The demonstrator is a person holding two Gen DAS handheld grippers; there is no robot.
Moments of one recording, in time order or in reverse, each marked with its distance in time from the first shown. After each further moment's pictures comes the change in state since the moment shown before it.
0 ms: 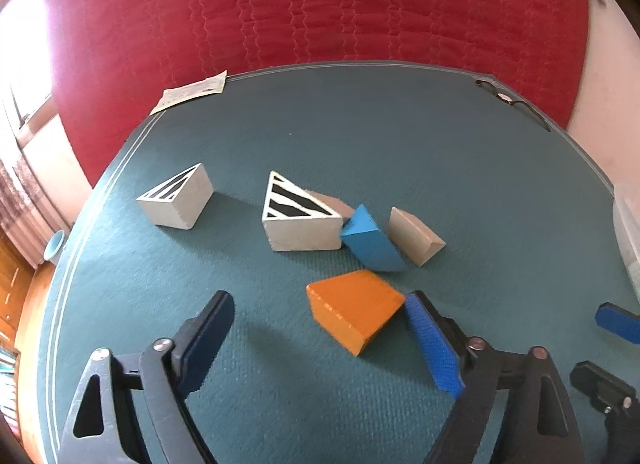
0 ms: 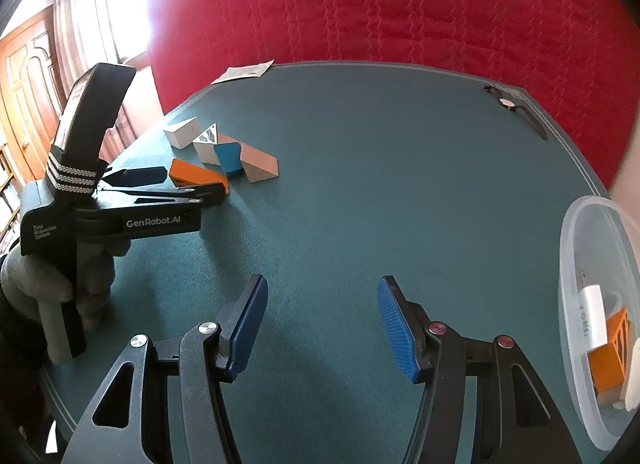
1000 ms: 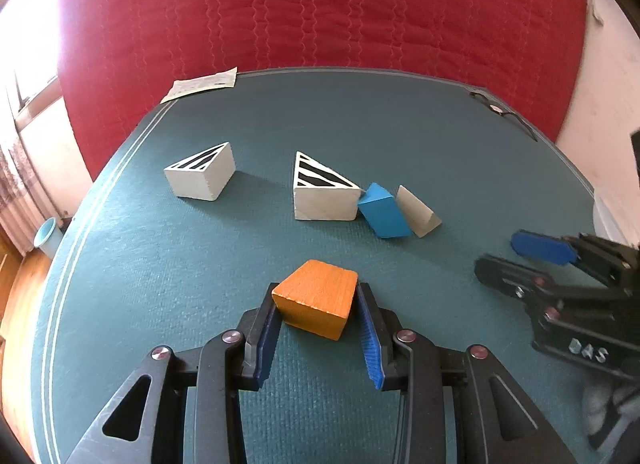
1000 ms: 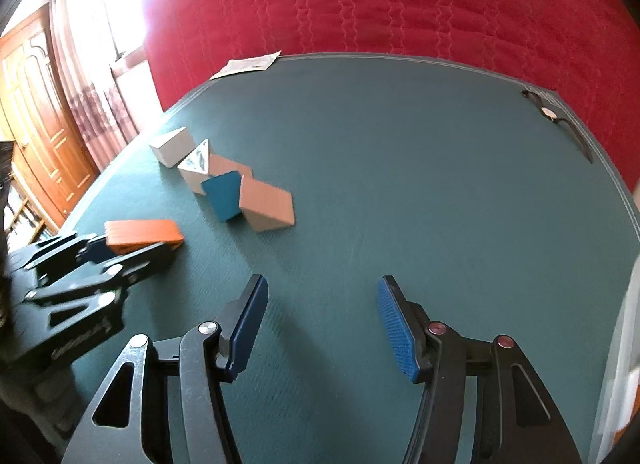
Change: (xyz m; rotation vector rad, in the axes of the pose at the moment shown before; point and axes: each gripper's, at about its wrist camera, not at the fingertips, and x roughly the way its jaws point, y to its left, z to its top) left arm -0.022 0.021 -0.021 -0.048 -0.026 -0.049; right arm 0.061 0.018 0.050 -0.010 0.038 0.021
